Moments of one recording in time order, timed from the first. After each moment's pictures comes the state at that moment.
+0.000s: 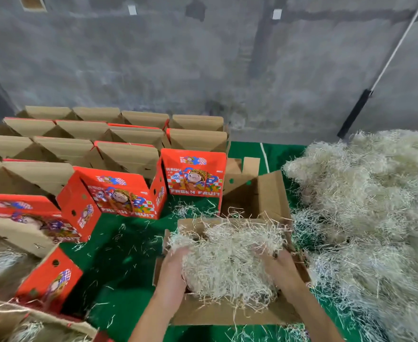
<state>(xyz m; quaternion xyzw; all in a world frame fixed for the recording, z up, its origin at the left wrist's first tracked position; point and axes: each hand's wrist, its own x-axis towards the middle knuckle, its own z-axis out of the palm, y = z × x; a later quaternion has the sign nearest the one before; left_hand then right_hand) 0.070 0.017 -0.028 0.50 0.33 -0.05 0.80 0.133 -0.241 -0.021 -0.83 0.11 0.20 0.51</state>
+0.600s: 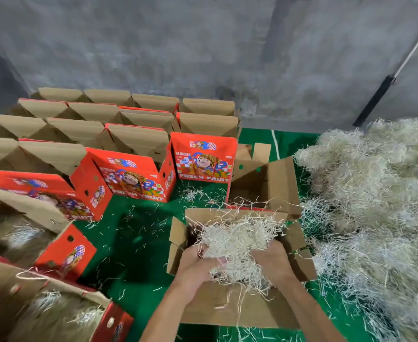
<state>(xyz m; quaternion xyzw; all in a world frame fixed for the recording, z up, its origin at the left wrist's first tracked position) 0.051 -0.010 -0.039 0.65 0.28 -0.11 0.70 0.132 -0.214 -0.055 -0.84 0.08 0.19 0.50</state>
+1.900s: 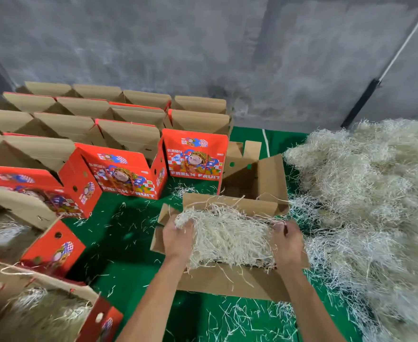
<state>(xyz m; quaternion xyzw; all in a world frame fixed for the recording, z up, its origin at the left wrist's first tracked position) 0.098 -0.003 -0.036 0.69 0.35 0.07 0.63 0.147 -0.245 -0.042 -0.82 0.16 -0.04 0.54</state>
